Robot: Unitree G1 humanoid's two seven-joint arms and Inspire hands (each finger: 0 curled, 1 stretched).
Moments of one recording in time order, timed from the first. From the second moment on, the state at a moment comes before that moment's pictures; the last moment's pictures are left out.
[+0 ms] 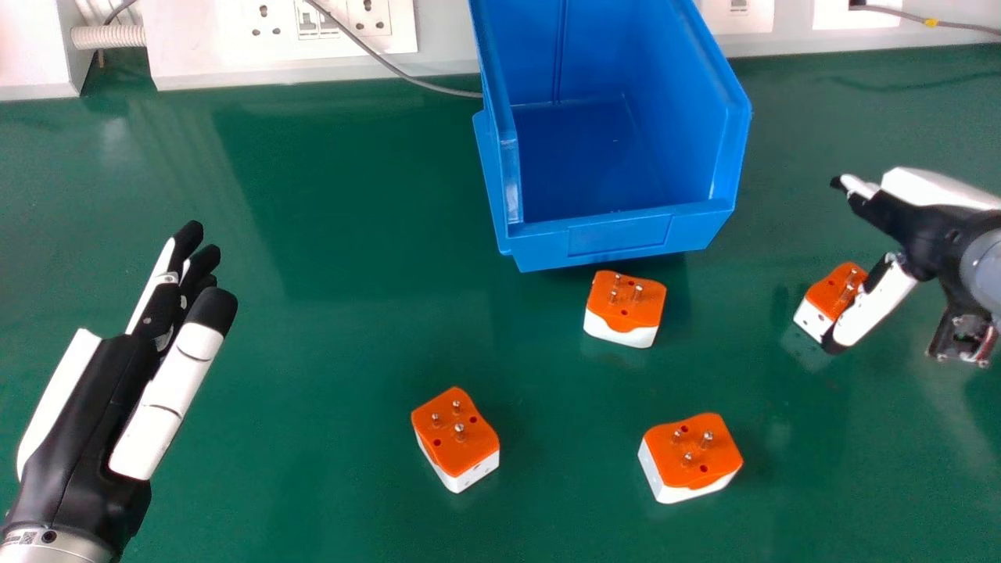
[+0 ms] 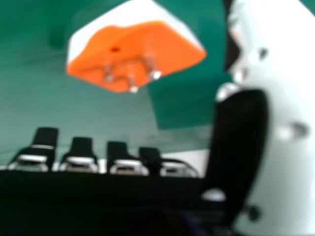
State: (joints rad) left arm 0.38 0.29 0.32 -0.40 -0.13 -0.03 -0.31; right arm -0.69 -0.70 0.31 0.64 -0.58 0.15 0.42
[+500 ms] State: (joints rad) left arm 0.39 0.30 0.32 -0.42 -0.13 -0.01 -0.31; right arm -0.67 -0.67 0.31 0.69 -0.57 0.14 0.40
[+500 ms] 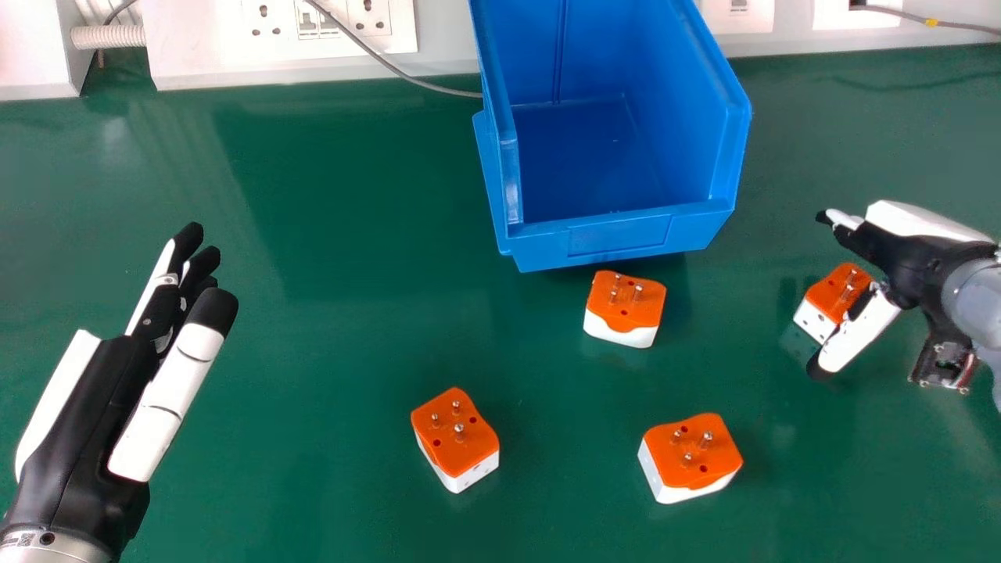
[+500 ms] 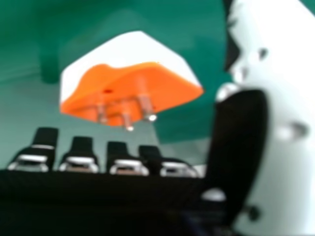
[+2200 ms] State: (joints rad) left arm 0.41 0.30 0.33 -0.44 -0.14 -0.01 -0.31; right arm -0.65 -0.64 0.36 0.73 -0.66 0.09 0.19
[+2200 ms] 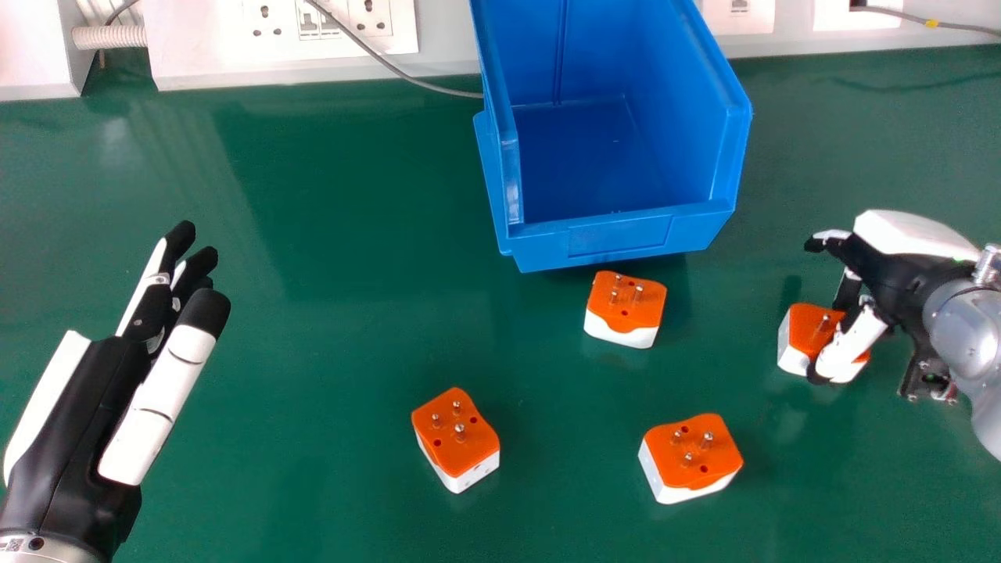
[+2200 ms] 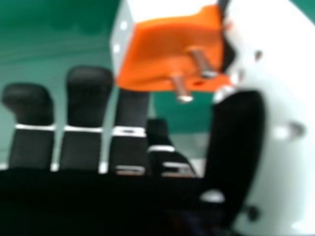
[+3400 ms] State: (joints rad) left arm 0.40 0.30 0.33 -0.44 -0.14 -0.01 -0.31; right arm -0.62 -0.65 0.35 0.74 -0.68 0.01 0.03
